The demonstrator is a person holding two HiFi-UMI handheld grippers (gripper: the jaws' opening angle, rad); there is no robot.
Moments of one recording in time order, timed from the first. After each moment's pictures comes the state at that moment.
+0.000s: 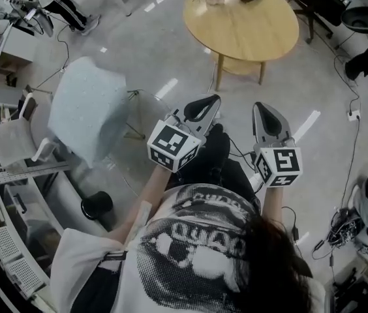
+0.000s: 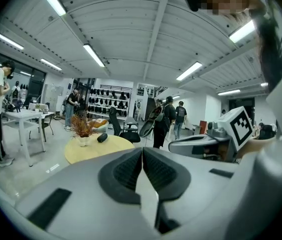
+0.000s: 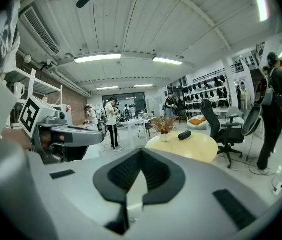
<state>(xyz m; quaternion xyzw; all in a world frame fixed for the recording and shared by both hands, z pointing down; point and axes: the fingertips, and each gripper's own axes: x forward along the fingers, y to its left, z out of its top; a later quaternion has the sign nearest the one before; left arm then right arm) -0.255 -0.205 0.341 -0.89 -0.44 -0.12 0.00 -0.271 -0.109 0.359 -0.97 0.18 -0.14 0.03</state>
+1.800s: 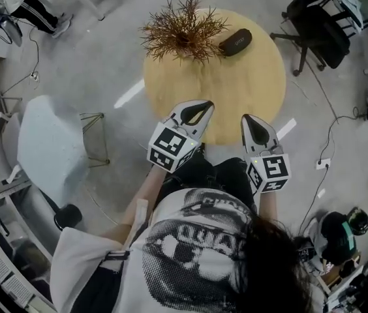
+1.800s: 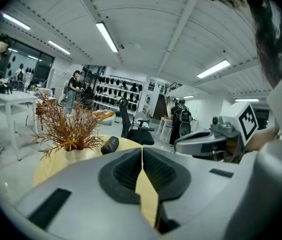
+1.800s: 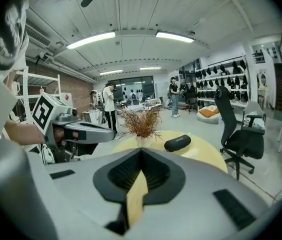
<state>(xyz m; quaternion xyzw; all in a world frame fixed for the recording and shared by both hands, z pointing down) 0.090 -0.062 0.400 -0.89 -0.41 -0.18 -0.04 0.063 0.025 0.403 -0.94 0.26 -0.23 -0.01</state>
